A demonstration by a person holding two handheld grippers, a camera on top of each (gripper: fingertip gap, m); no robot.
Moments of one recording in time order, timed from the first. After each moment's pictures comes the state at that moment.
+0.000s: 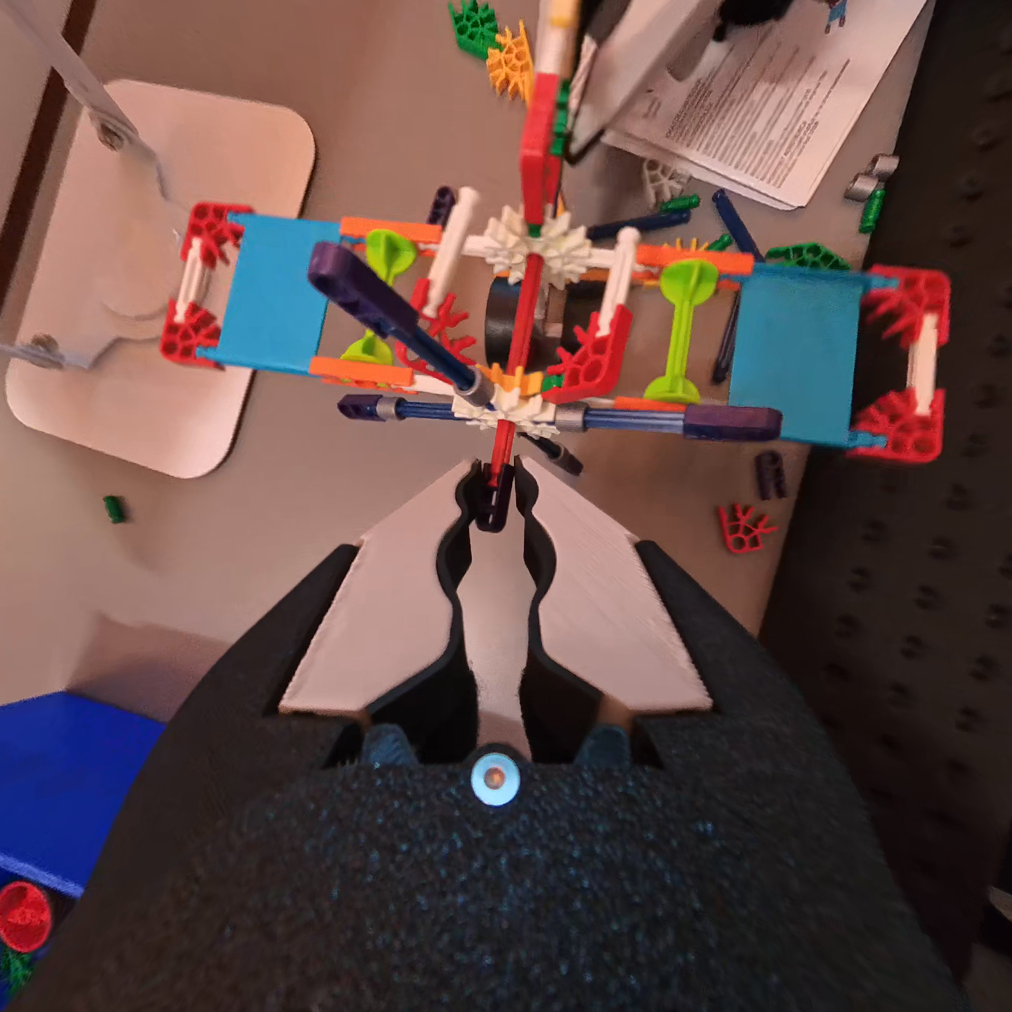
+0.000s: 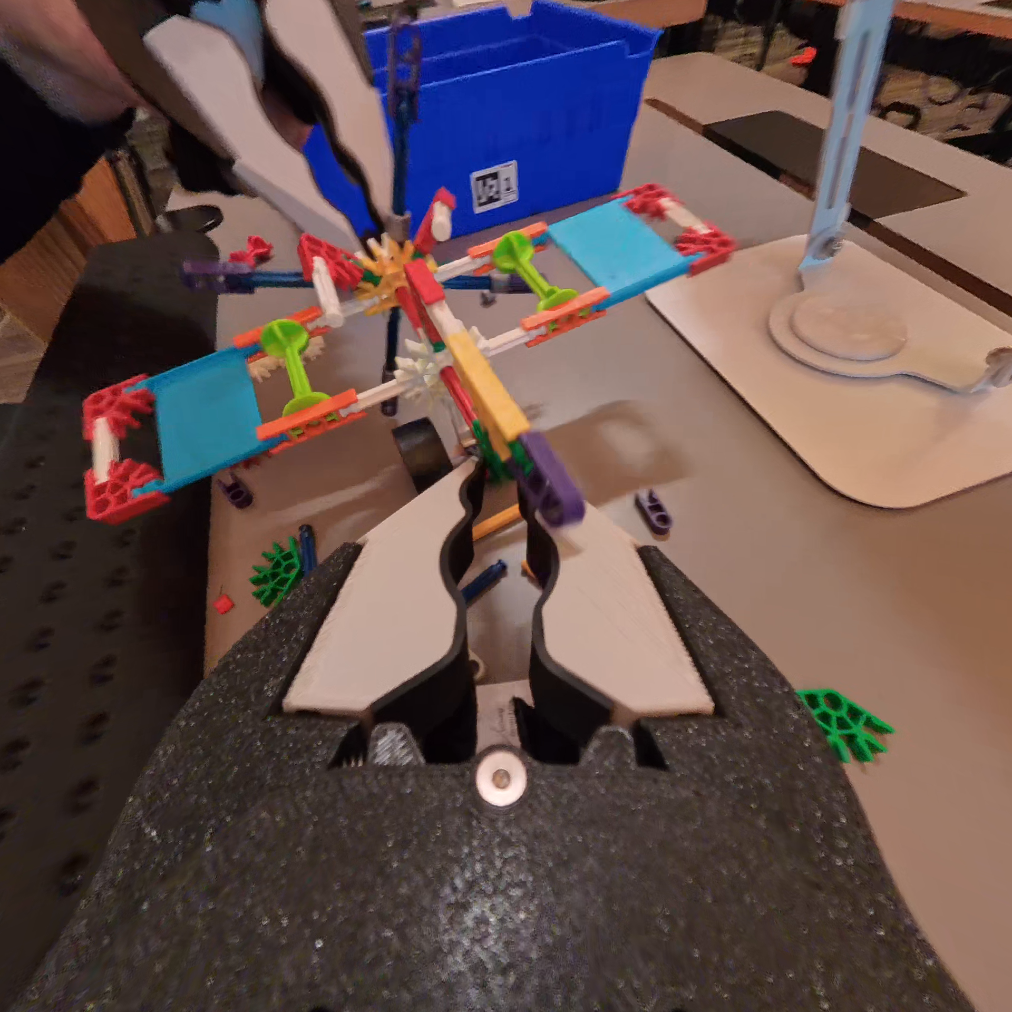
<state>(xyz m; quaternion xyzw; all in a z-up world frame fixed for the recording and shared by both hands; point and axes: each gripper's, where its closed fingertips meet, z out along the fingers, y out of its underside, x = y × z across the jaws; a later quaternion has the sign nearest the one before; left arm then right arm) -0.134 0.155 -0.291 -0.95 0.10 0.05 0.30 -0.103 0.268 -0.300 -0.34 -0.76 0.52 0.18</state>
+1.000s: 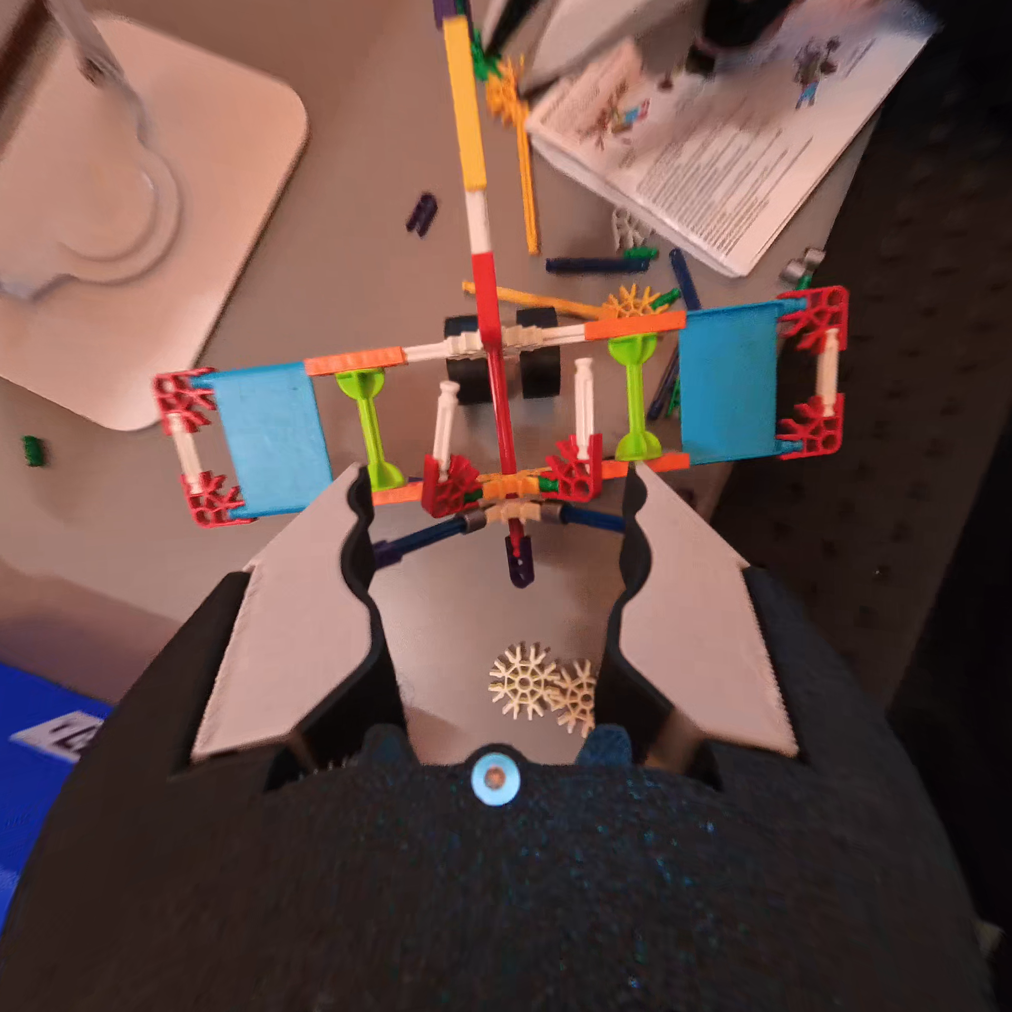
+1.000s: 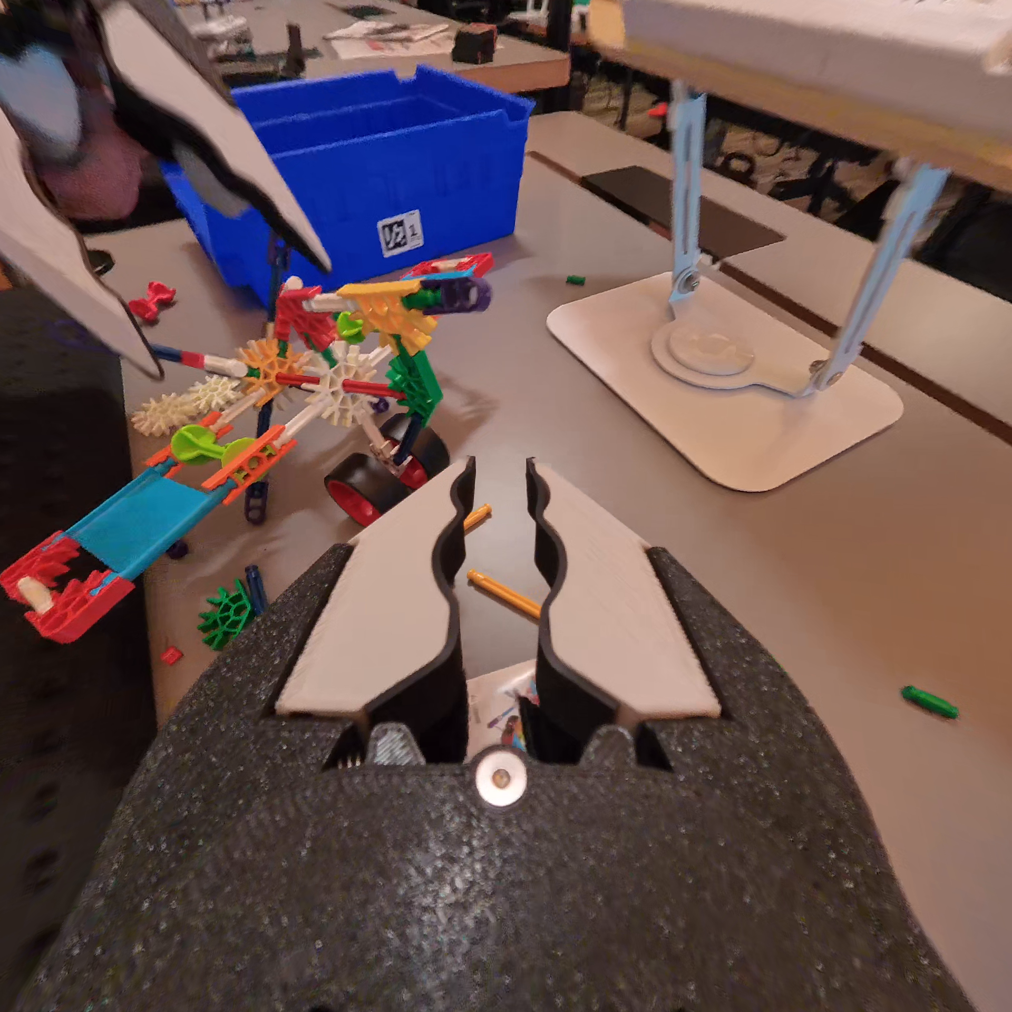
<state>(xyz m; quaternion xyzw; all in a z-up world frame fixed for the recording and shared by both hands) -0.108 0.154 -0.283 -0.95 0.02 0.02 0.31 -0.111 0.294 -0.276 -0.38 -0.72 0.51 0.27</state>
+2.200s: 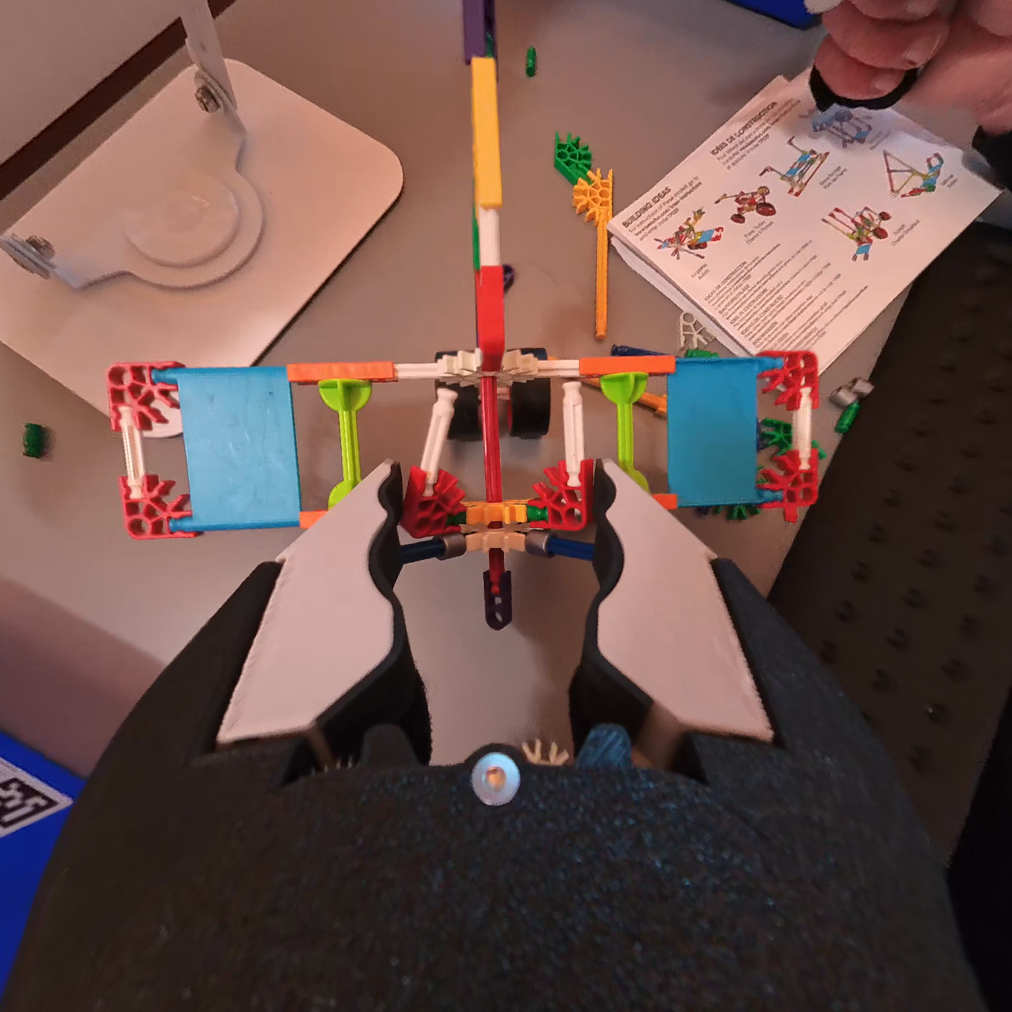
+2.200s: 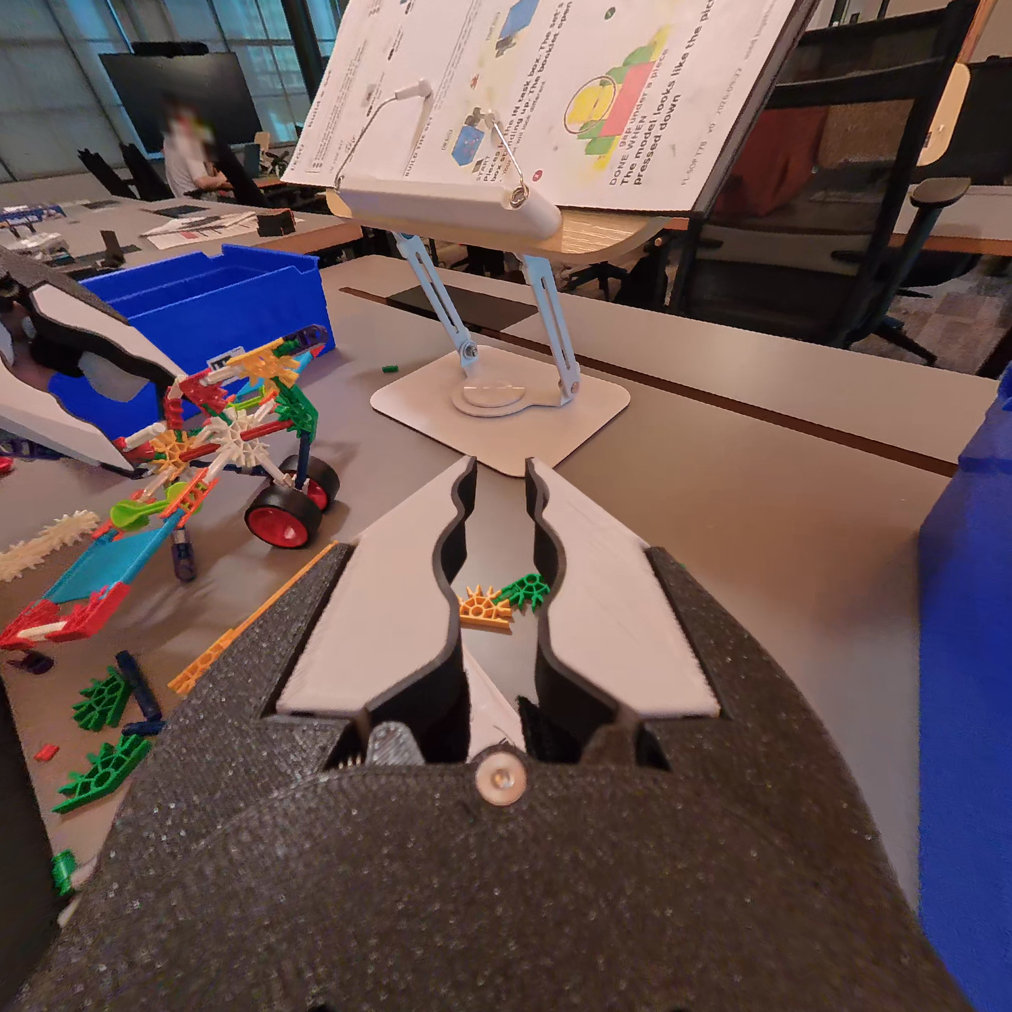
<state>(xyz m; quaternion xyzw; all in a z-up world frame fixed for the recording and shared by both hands) -0.139 0.180 -0.288 -0.92 -0.06 0.01 0.38 -0.102 0.402 -0.243 -0.49 -0.59 0.53 0.37</state>
